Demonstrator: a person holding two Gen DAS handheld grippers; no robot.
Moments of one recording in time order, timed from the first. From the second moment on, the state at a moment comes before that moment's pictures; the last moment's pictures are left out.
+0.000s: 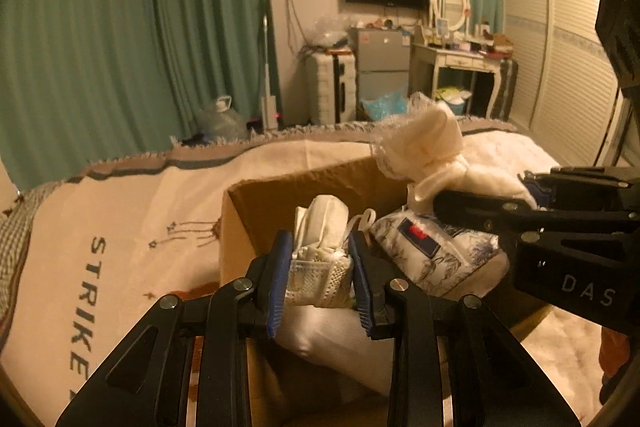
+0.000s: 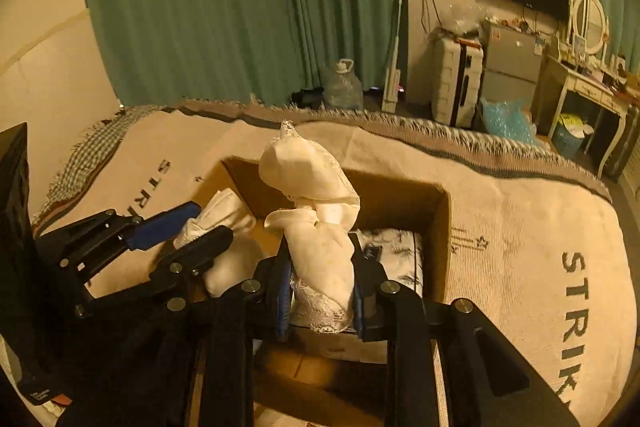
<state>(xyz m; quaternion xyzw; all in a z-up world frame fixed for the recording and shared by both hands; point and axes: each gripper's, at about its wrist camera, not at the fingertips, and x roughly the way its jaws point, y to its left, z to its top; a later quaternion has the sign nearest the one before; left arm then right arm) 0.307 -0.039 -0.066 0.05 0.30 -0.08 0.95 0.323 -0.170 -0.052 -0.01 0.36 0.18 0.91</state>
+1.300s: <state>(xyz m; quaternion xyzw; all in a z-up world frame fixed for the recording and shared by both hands) 0.064 -0.032 0.086 0.06 0.18 -0.03 0.98 0.036 -0.224 0.108 -0.03 0.24 0.13 0.96</state>
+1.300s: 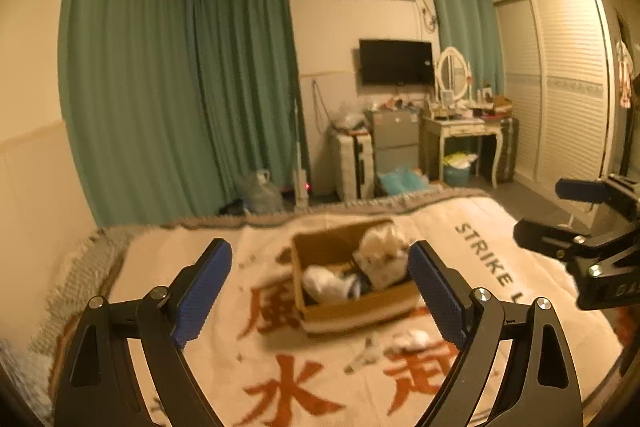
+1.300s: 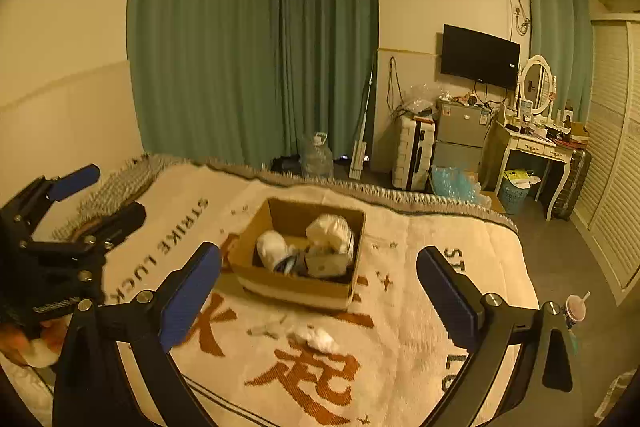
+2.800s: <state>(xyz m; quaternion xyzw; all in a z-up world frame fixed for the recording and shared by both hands) 0.207 -0.086 -0.186 0.03 0.44 -0.09 0.89 0.203 -0.248 -0.178 0.00 0.45 0.17 0.88</state>
